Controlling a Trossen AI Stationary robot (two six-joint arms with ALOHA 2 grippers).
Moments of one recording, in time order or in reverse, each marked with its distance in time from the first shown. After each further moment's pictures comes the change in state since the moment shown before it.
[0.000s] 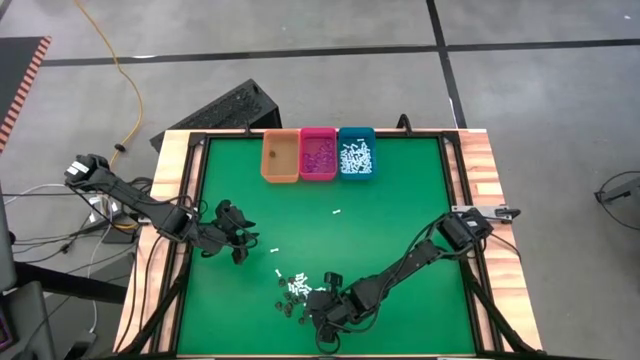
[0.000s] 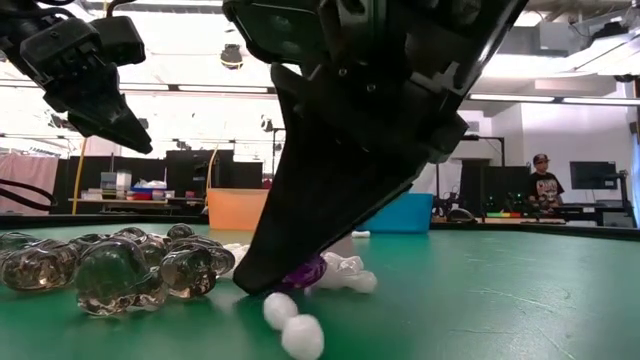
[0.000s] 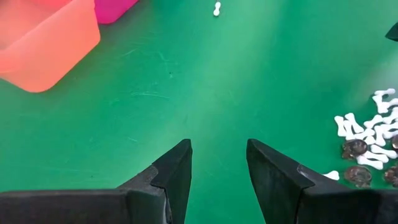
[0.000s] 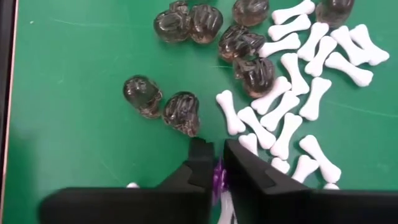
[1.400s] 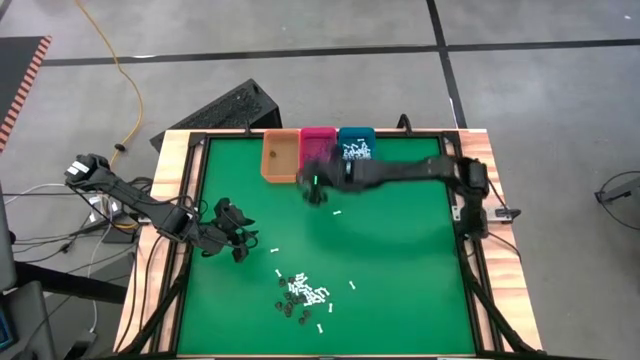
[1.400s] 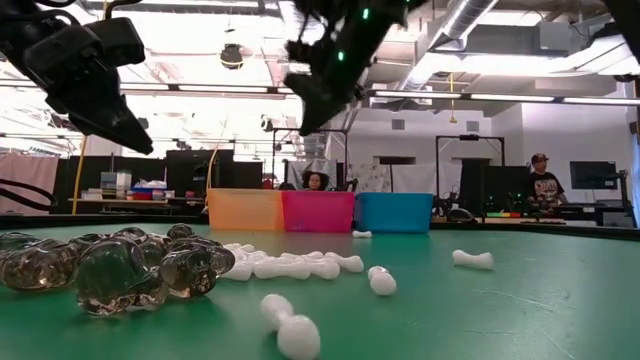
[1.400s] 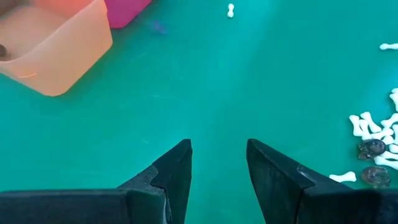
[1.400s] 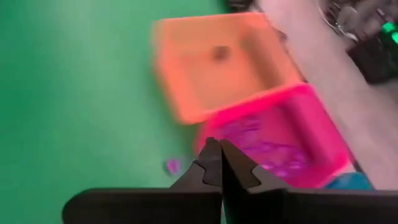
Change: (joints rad) left arm 0.000 0.000 0.000 -0.020 -0.033 0.019; right arm -0.638 -0.322 -0.003 -0.113 0.195 -0.605
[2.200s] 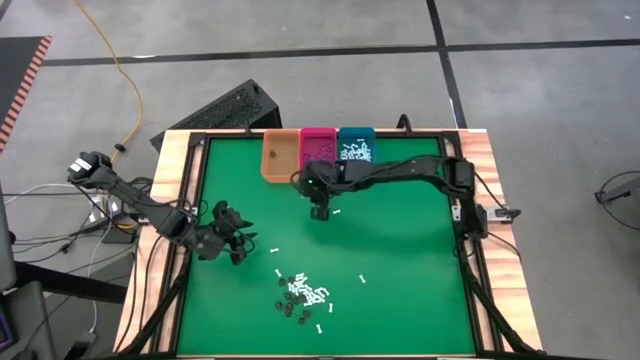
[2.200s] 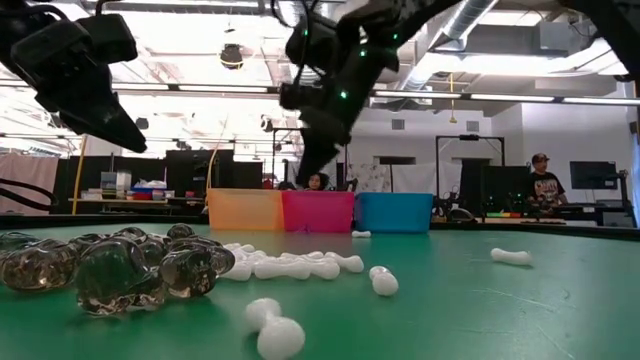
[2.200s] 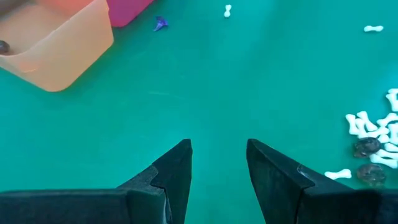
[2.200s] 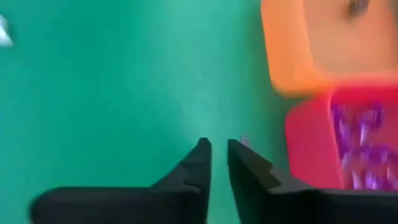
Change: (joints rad) left arm -0.058 0.000 0.000 -0.023 -0.046 -0.057; right arm -0.068 0.087 -0.022 -0.021 -0.428 -0.172
